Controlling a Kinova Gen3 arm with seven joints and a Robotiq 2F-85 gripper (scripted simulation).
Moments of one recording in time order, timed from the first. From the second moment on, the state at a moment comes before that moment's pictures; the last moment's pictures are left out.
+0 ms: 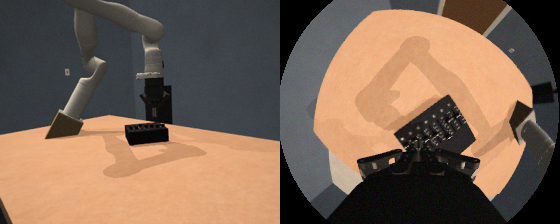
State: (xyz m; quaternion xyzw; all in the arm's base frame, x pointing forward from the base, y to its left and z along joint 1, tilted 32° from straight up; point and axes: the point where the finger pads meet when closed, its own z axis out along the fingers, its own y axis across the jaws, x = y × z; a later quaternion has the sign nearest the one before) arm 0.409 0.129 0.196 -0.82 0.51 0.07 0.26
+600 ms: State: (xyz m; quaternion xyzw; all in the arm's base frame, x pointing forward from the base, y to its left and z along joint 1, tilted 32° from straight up) arm 0.424 0.126 0.196 -0.90 0.35 0.01 0.27
